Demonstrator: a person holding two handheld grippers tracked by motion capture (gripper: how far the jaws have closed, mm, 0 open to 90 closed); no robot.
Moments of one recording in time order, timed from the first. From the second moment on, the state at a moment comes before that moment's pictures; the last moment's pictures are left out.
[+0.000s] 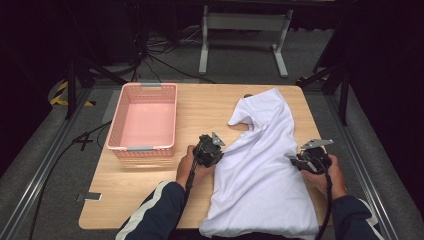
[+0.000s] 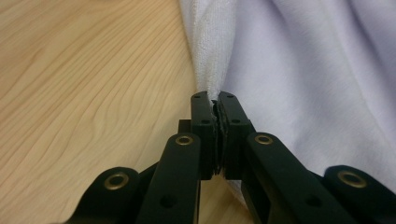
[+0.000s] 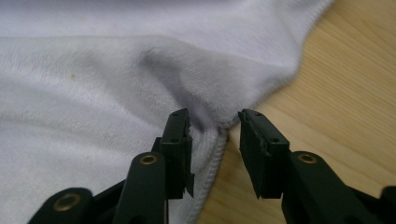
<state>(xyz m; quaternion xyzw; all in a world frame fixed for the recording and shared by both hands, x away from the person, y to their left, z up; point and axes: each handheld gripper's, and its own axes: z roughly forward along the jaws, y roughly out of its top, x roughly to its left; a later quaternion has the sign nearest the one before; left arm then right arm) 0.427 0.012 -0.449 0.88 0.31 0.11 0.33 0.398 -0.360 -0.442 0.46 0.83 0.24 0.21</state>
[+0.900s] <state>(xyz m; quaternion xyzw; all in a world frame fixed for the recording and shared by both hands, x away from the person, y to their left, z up) 0.461 -0.029 -0.437 0.87 0.31 0.14 0.37 0.463 -0.351 -0.416 0.45 0.81 0.30 0.23</state>
